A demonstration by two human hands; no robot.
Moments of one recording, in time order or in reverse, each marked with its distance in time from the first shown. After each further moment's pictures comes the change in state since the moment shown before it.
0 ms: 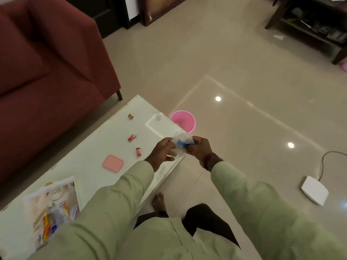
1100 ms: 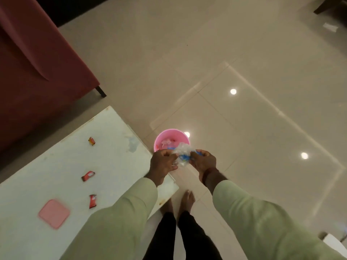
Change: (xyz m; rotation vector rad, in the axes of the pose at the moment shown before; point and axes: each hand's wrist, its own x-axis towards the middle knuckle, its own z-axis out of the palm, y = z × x) left_hand 0.358 0.021 0.068 -0.242 0.371 -0.297; right_hand 0.365 -0.004 -0.091 0.225 0.225 0.384
